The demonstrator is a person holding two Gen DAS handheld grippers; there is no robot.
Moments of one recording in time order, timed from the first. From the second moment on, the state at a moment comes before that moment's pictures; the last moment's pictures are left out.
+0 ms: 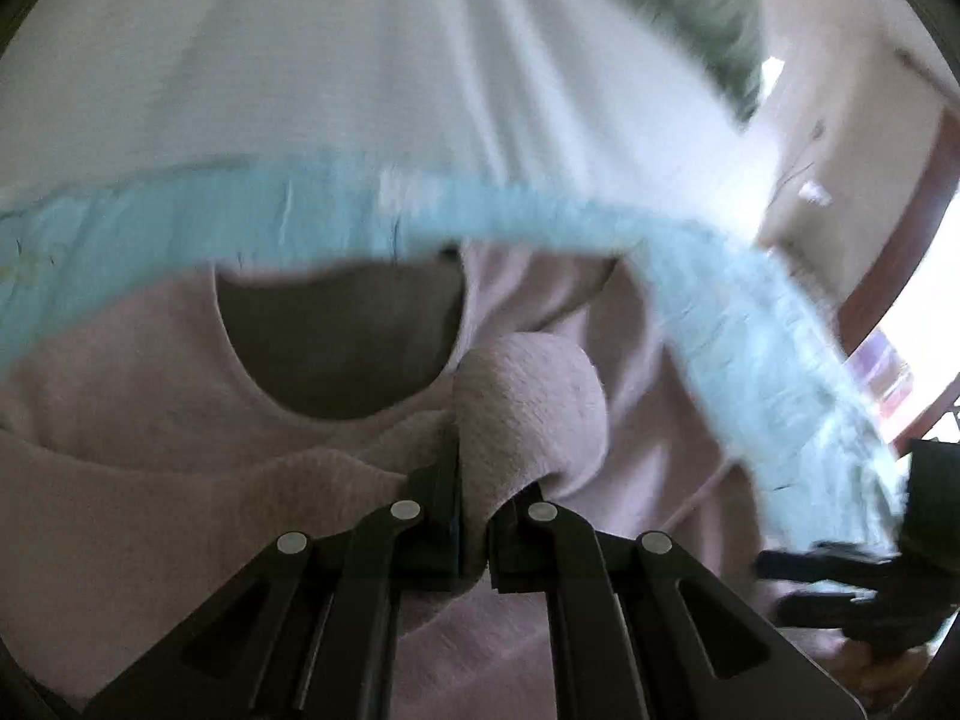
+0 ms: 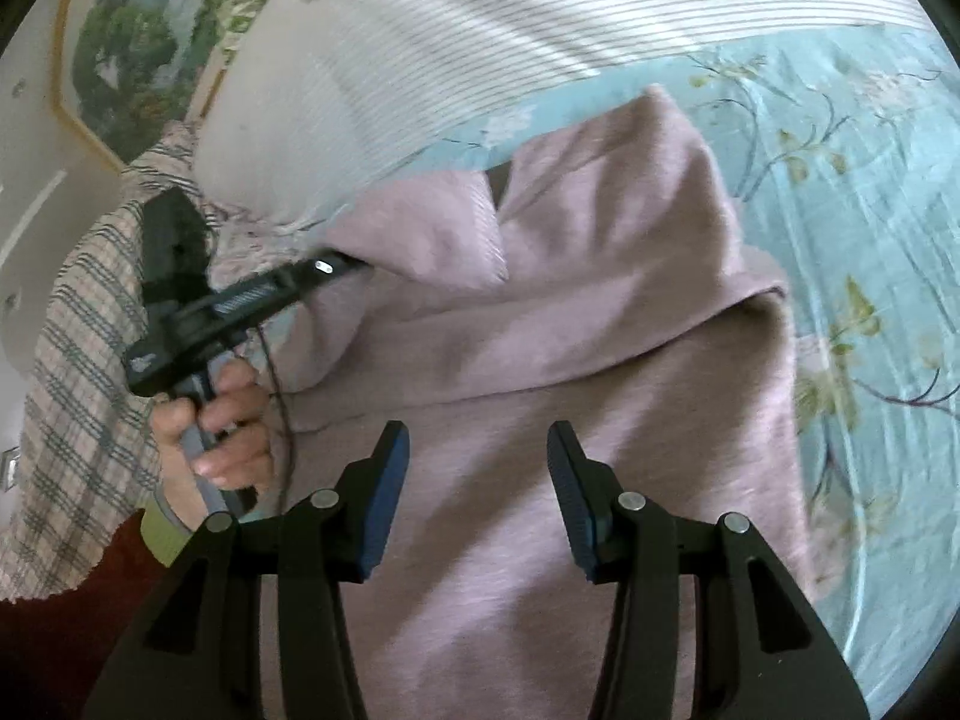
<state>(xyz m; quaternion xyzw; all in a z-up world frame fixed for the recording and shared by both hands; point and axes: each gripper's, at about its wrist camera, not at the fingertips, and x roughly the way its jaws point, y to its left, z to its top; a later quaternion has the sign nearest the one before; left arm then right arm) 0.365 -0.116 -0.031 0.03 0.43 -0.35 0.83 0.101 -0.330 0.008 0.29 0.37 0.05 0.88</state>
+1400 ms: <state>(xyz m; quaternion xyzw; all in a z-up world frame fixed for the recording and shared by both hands) 0.329 0.095 -0.076 -0.07 0.43 0.03 0.90 0.153 -0.412 0.032 0.31 0.33 -0.01 0.89</state>
